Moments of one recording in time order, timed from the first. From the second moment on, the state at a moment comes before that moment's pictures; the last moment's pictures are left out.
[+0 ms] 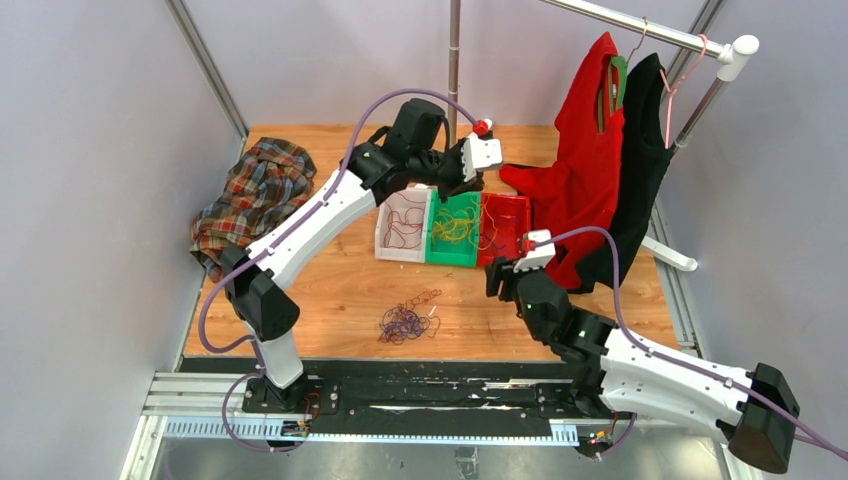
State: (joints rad) left arm -0.72 1.77 1.88 -0.64 0.54 0.62; right arm 1.00 0.77 0.42 0.01 0.70 0.35
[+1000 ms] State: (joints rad) left arm -0.62 1.92 1.86 -0.31 0.74 0.32; right arm 0.72 1.17 0.64 0.17 0.50 0.24
